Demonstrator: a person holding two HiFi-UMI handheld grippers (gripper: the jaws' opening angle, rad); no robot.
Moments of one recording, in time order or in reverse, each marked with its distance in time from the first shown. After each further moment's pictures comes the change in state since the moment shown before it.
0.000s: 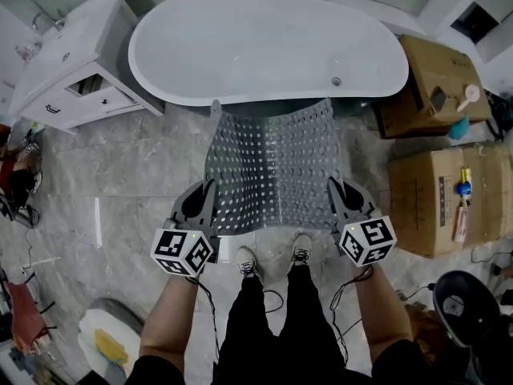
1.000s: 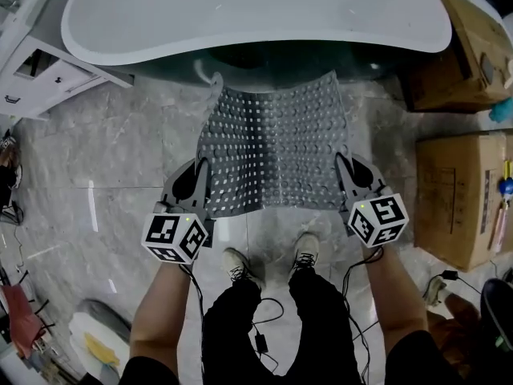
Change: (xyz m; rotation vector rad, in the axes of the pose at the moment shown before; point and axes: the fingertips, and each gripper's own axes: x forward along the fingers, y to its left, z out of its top) left arm 0.165 0.084 -0.233 0.044 0.056 0.050; right arm 0.155 -0.126 -0.240 0.014 0.057 0.003
